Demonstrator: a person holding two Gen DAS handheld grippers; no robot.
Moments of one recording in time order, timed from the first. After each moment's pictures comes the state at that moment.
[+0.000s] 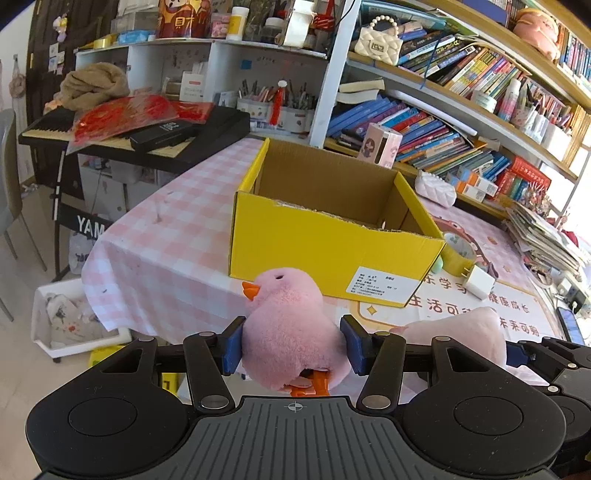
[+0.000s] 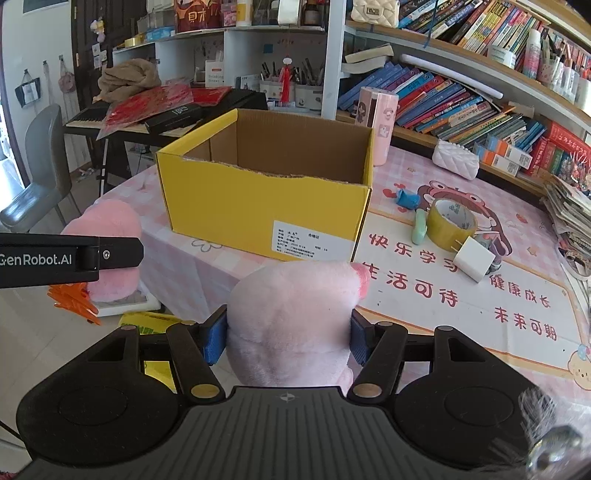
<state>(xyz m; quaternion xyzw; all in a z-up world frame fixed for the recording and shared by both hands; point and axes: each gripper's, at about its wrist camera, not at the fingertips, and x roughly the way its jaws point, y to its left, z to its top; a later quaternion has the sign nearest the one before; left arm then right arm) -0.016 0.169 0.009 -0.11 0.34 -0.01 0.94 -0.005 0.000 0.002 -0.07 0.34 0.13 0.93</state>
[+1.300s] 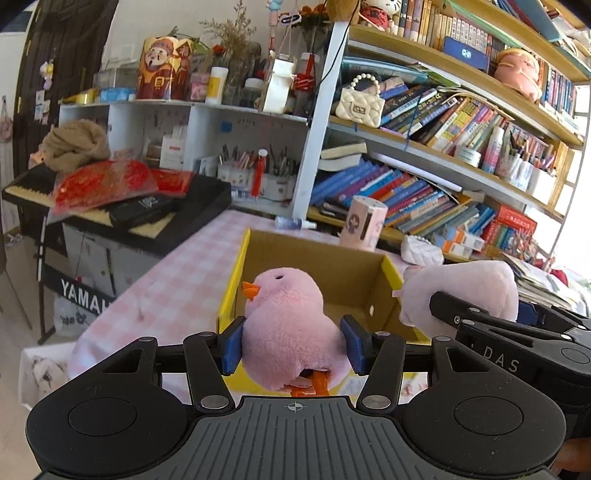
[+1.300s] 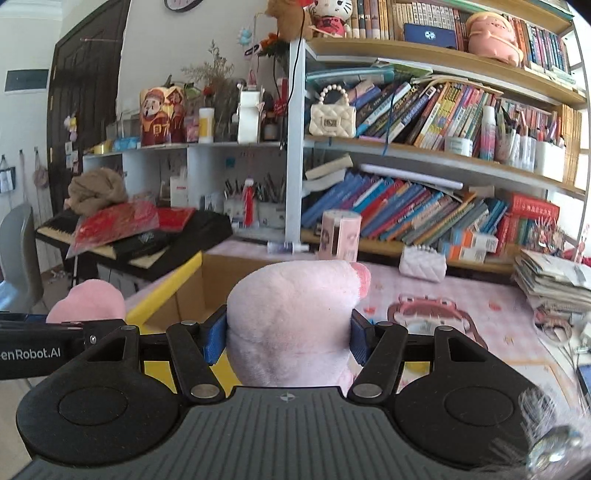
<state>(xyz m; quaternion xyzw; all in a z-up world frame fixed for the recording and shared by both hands) 0.042 0.177 0.058 -0.10 0.25 -0.02 0.96 0.051 0.004 0.067 -0.03 0.18 0.08 0.98</state>
